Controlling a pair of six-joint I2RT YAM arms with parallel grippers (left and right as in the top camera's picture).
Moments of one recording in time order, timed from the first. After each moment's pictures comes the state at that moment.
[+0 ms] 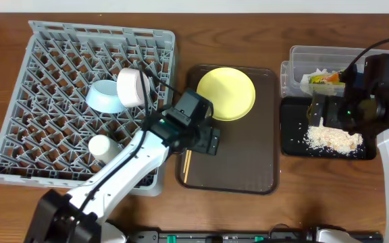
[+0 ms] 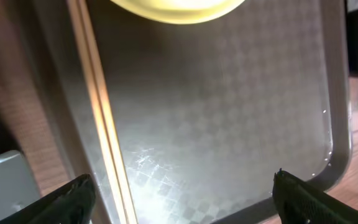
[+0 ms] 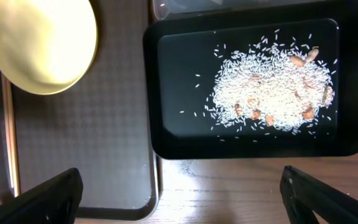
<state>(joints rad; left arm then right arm) -0.62 1.52 1.05 -0.70 0.18 -0.38 -0.10 1.35 1.39 -1.25 -0.12 0.09</state>
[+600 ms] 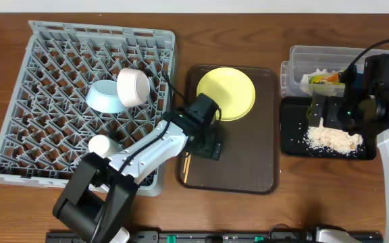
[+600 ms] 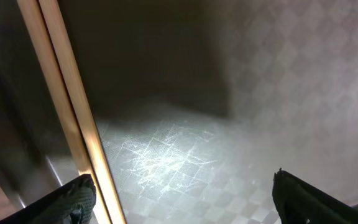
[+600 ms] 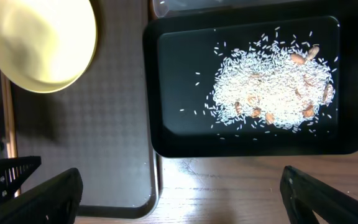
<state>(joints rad) -0.64 1.73 1.04 -0.66 0.18 -0.38 -0.10 1.35 1.39 -1.26 -0.12 0.09</state>
